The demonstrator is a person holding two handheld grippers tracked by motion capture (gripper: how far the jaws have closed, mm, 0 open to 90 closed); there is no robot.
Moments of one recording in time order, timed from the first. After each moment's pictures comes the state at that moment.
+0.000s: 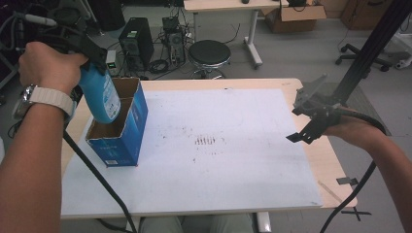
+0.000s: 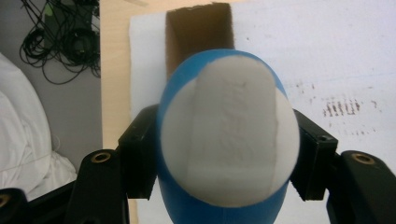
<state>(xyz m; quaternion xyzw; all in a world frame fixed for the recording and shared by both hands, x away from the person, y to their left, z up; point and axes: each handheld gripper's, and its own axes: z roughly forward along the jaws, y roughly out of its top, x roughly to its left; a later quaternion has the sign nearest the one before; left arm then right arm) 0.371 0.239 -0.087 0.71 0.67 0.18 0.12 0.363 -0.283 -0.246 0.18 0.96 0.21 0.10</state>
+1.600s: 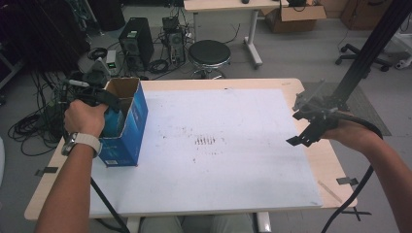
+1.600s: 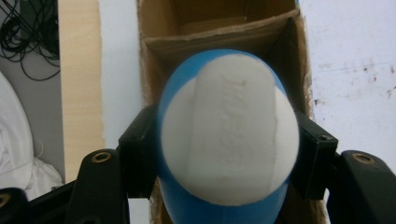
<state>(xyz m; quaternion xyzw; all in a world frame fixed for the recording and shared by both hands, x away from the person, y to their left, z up) 0.401 0.262 -0.247 0.72 0.67 0.17 0.11 0.366 -0.287 -0.264 0.20 0.96 0.20 0.09</state>
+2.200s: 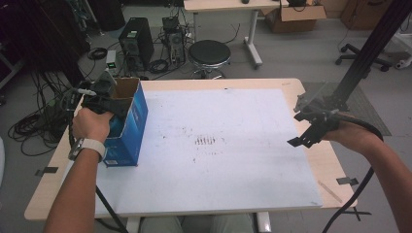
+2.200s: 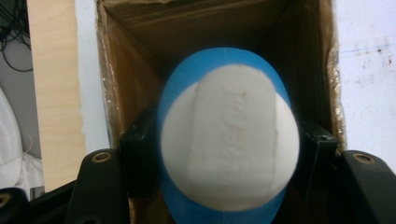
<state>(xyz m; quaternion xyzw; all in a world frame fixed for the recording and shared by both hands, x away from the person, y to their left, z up) 0.405 0.261 -0.275 0.72 0.67 0.14 0.09 0.366 -0.292 -0.269 0.20 0.95 0.20 0.09</state>
